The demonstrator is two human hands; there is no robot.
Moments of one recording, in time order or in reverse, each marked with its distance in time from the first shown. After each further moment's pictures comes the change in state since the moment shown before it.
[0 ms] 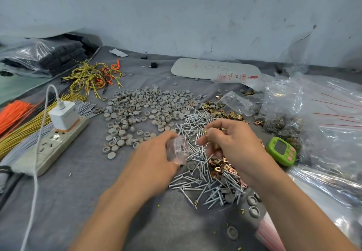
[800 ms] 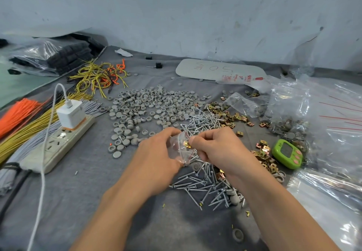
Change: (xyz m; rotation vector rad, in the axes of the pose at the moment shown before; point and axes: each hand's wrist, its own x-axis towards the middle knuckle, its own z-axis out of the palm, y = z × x) left_hand 0.005 -0.011 -0.001 -0.078 0.082 0.038; right_hand 0.005 -0.003 0.031 -0.137 -0.085 0.075
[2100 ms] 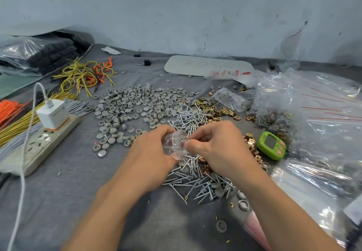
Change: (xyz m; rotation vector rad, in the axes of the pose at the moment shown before) left_hand 0.000 0.018 0.010 0.015 -0.039 0.002; right_hand -0.017 0.009 -0.024 -0.221 0.136 -0.184
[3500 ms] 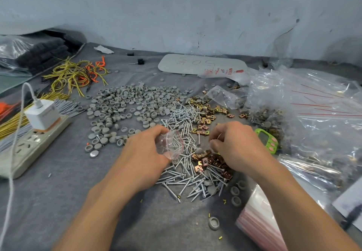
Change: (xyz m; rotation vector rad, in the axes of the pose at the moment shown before) left_hand 0.002 -0.002 0.002 0.012 -0.037 0.009; right_hand 0.006 0.027 -0.035 -0.524 -0.002 0.151
